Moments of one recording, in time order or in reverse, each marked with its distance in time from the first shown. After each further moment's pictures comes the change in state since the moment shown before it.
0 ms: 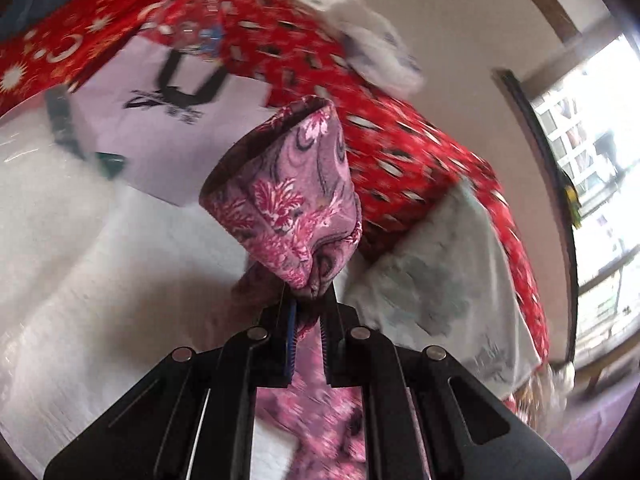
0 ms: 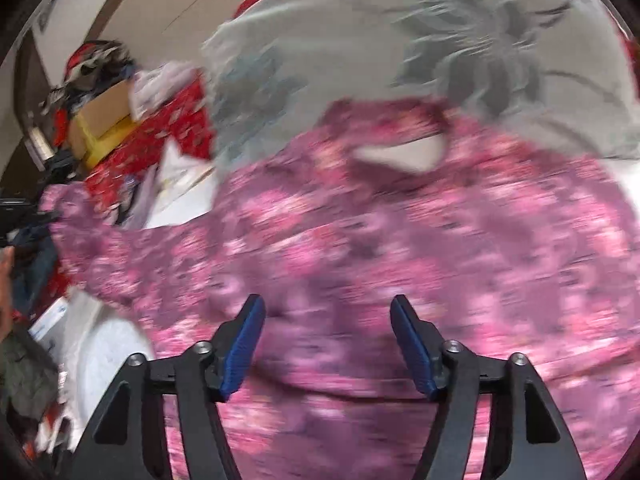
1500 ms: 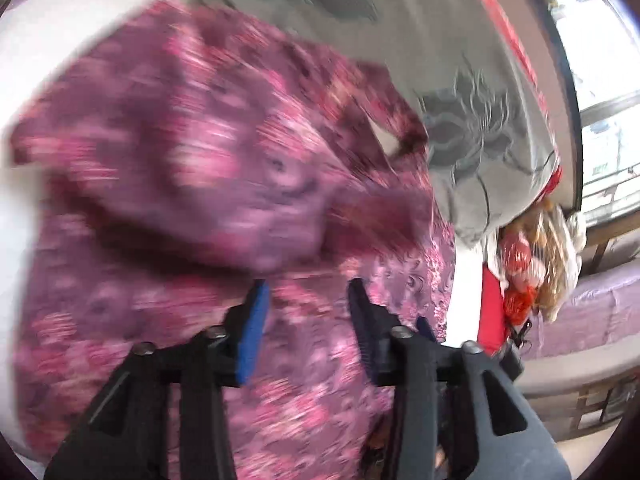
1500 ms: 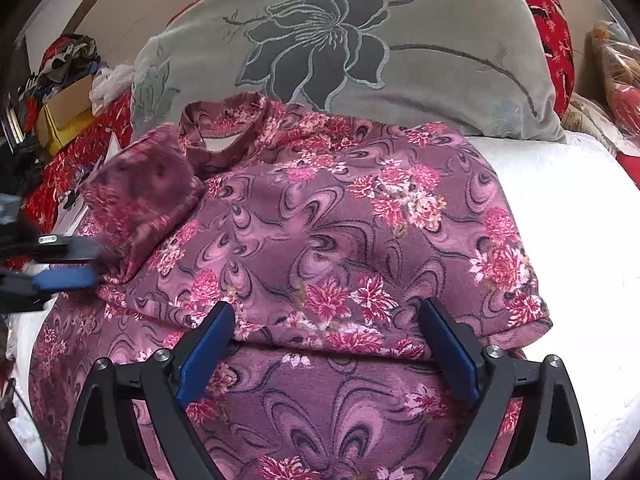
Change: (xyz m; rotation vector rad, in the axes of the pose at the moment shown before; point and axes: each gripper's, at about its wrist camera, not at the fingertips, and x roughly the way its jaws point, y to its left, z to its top) left arm 0.099 -0.103 -0.252 0.192 0.377 -0.084; right arm -0.029 -0.121 -0.029 -0.058 -0.004 -0.111
